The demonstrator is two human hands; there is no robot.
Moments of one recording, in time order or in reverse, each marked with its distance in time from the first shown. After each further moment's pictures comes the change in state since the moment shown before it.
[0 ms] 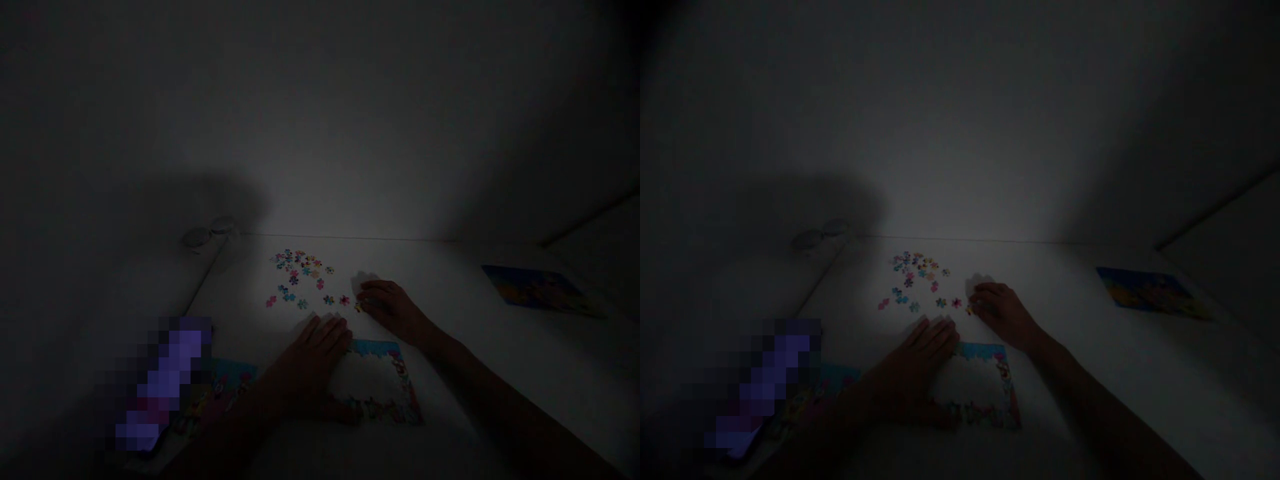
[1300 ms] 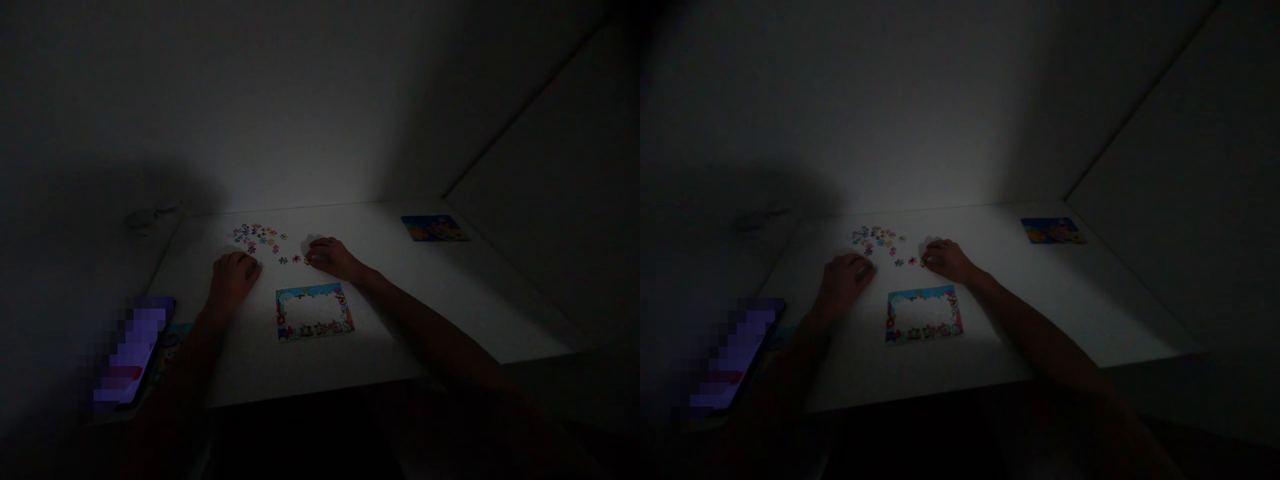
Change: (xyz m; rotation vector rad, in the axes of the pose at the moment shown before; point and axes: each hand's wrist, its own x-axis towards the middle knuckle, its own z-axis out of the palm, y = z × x) left_hand 0.005 -0.051 -0.033 0.414 0.425 -0.495; right_hand 0.003 -0.001 -0.005 0.022 -0.054 -0.055
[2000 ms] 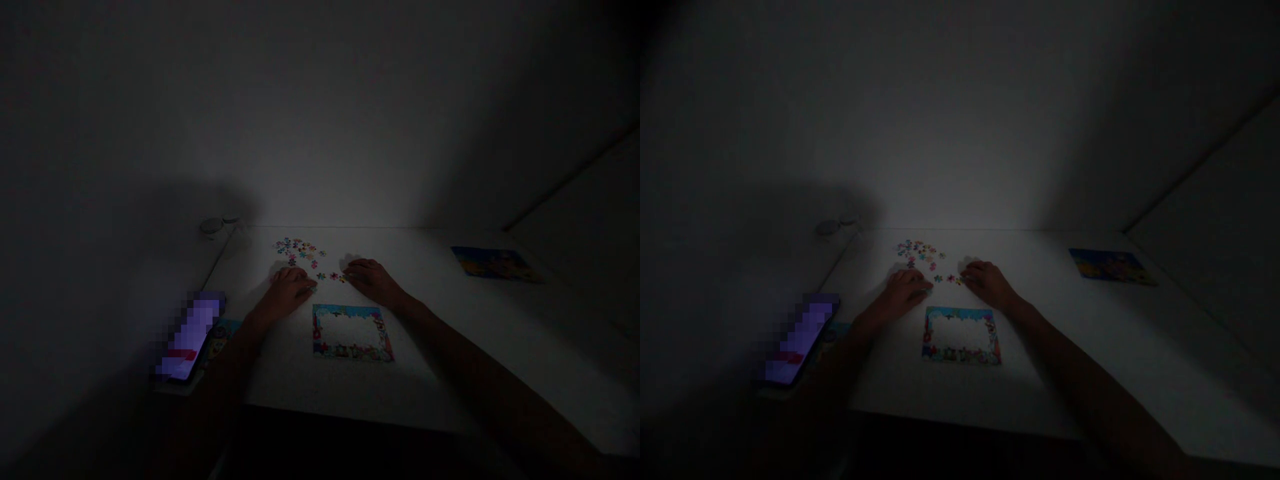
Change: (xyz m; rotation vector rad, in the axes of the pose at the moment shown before) left_hand -0.006 0.007 0.005 -0.223 -0.136 0.214; right_hand 0.002 0.002 0.008 -0.103 0.065 -0.043
